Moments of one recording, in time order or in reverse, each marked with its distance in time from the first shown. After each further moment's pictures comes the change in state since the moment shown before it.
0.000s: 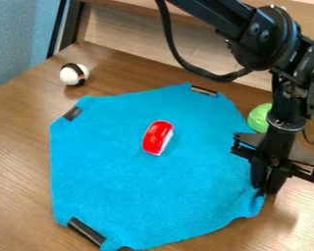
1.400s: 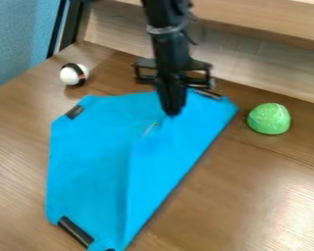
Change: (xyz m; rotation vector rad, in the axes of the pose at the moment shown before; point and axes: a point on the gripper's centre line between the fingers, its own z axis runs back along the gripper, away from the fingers) arm 0.007 0.150 0.084 -0.086 -0.004 0.176
